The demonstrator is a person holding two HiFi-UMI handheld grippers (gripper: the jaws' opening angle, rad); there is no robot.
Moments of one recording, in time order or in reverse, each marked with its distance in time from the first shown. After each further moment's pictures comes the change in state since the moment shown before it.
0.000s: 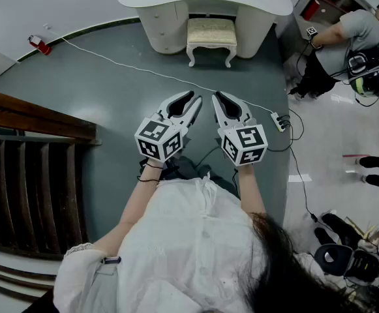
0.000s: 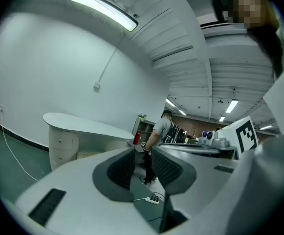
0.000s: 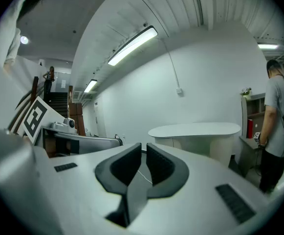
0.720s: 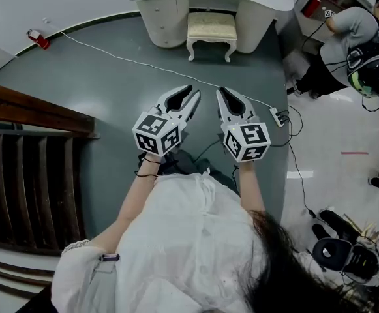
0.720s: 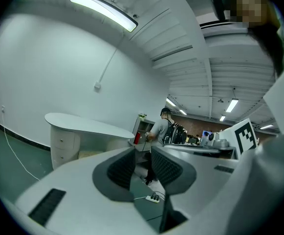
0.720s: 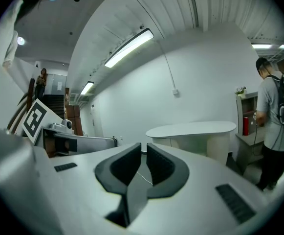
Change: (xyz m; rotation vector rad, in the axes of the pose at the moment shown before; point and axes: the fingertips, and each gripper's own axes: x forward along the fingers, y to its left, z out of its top) left arm -0.016 -0.002 -0.006 0.009 -0.002 0.009; right arm -0.016 0.002 -0.008 0.030 -0.027 -0.035
